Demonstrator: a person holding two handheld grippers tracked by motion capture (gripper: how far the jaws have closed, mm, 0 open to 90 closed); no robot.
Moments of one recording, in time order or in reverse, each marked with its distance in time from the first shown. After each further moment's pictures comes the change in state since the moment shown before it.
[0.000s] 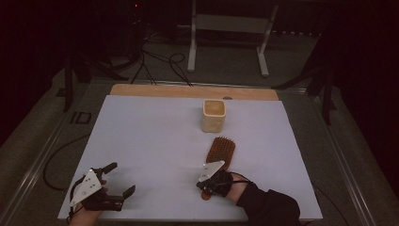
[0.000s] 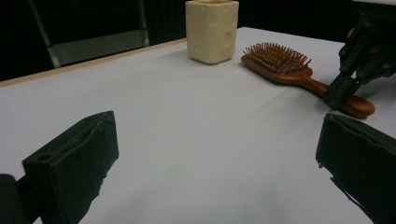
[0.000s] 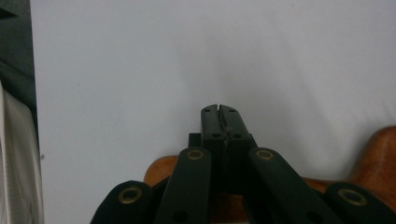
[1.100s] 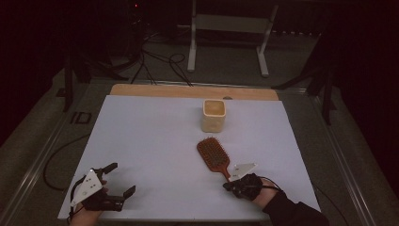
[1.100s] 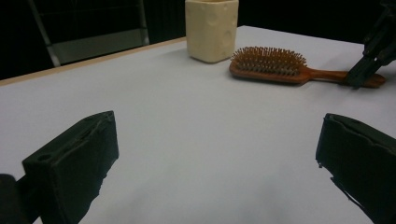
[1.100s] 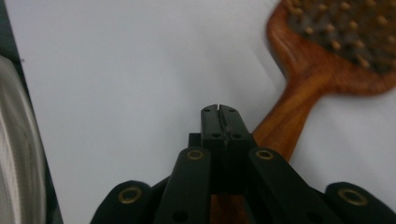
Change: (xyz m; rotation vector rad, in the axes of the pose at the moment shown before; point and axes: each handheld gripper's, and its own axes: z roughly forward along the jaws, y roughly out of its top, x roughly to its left) left arm -0.001 0.000 0.001 0.008 0.002 0.001; right arm -0.014 -0.066 -0.049 0.011 -0.069 0.153
